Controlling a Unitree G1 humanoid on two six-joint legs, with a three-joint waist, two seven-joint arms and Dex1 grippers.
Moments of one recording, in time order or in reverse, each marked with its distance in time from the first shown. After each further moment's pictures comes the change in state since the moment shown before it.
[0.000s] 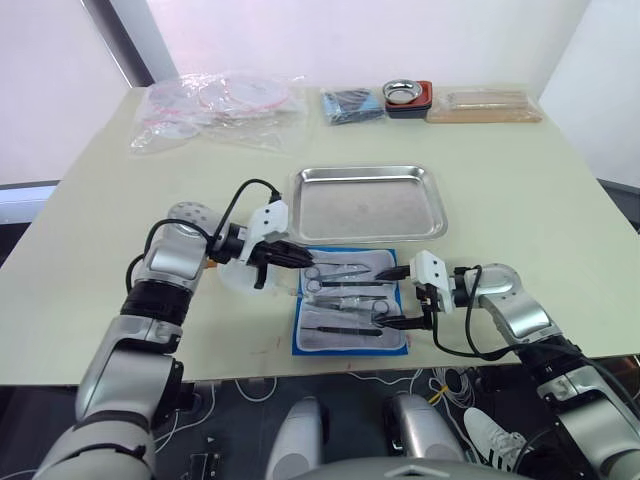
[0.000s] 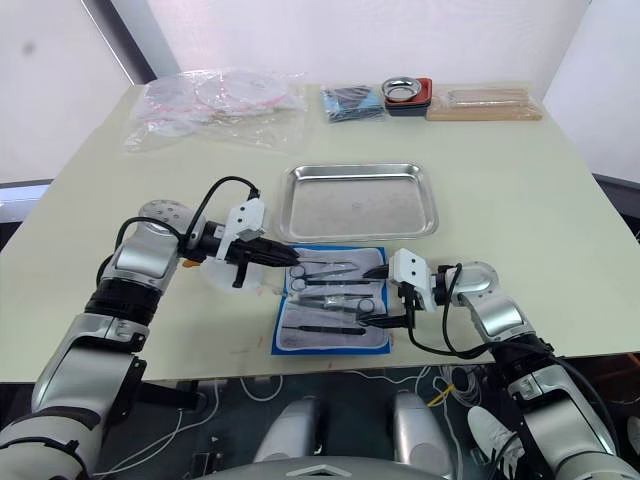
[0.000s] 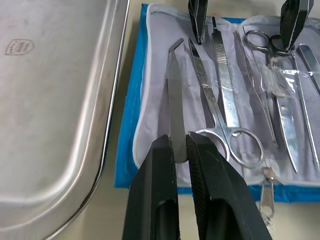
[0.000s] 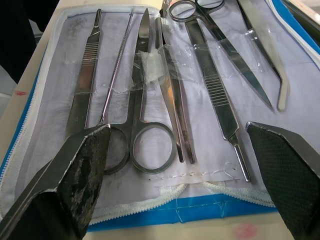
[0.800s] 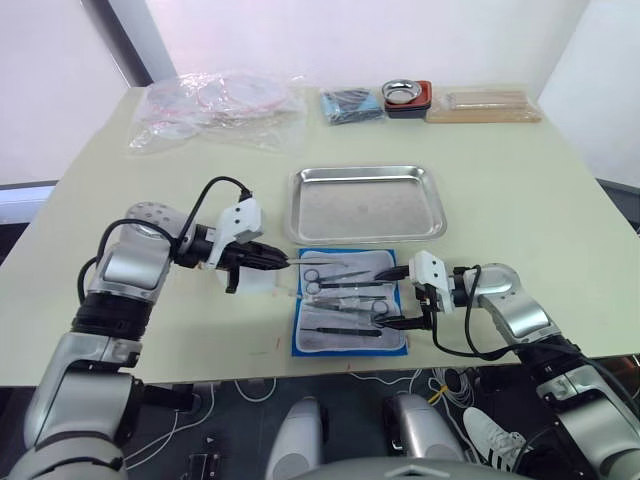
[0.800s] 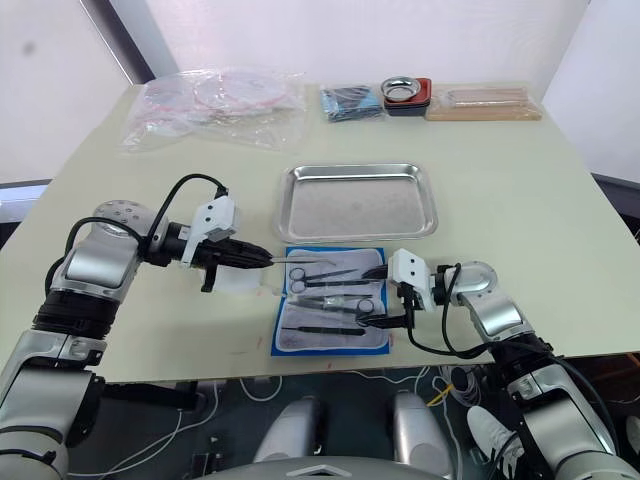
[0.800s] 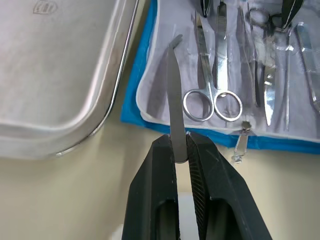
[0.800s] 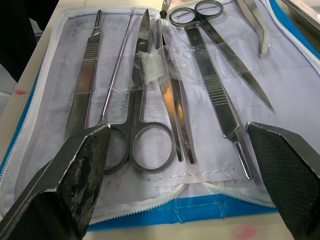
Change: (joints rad) left arm 0.112 0.161 0.054 -0.212 -0.101 0.186 0.025; right arm -0.004 0.002 0.005 0.000 -0.002 0.000 0.000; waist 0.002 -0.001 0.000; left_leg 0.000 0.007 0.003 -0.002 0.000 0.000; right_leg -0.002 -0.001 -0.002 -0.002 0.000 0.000
